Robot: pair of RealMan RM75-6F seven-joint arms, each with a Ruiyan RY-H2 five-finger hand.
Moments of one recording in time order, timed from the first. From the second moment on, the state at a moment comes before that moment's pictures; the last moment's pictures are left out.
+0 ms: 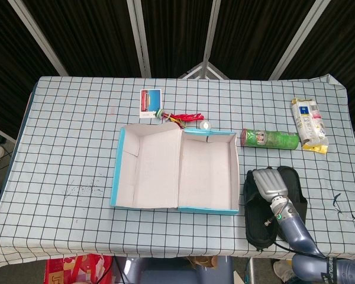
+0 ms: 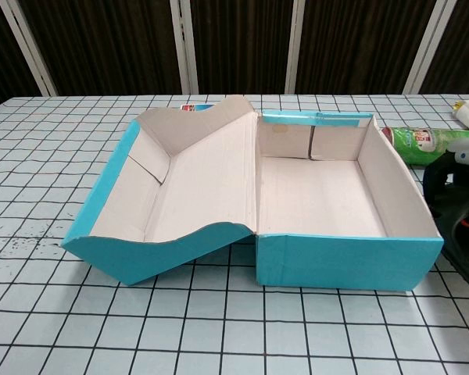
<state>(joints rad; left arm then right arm) 0.05 -0.98 -0.16 -1.66 1.27 1.57 -0.08 0.64 -1.22 0.08 -1.82 -0.77 1.01 -0.56</state>
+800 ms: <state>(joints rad) 0.06 -0.98 -0.16 -1.66 1.27 1.57 -0.09 0.64 -0.99 0.17 -2.04 -0.74 1.11 -0.50</state>
